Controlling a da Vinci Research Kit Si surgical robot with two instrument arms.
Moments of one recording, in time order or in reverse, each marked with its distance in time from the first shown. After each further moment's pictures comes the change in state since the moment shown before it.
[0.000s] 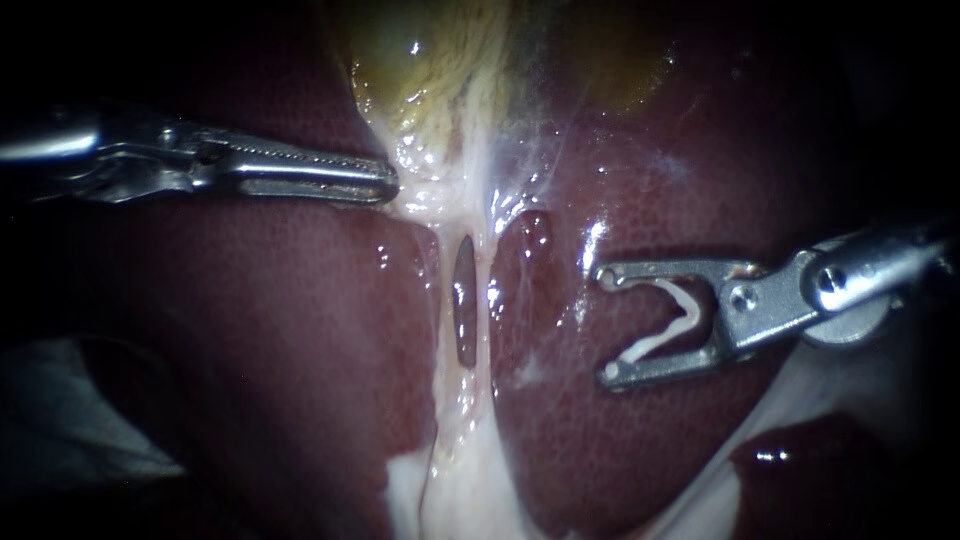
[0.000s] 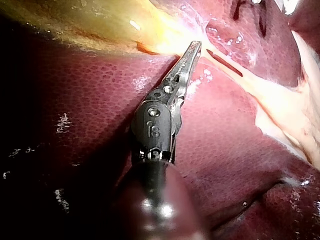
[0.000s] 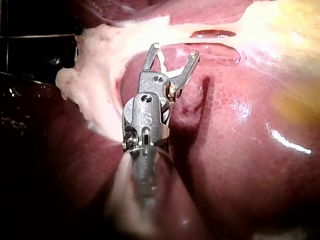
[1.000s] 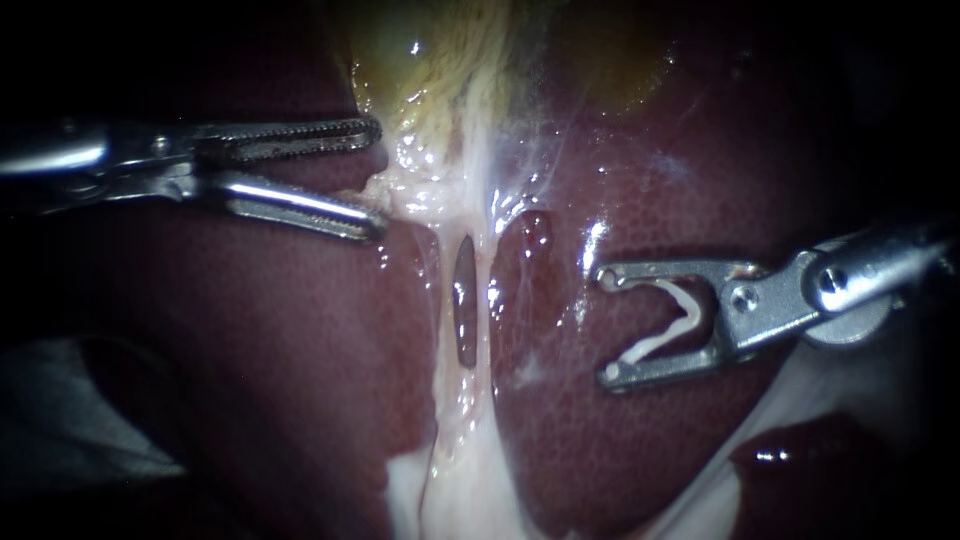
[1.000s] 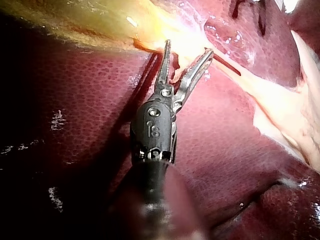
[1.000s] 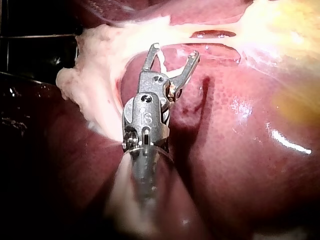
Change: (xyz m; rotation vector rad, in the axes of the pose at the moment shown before) right arm 0.000 0.000 0.000 0.000 0.000 0.000; left arm -0.001 0.000 0.001 -0.004 0.042 -0.003
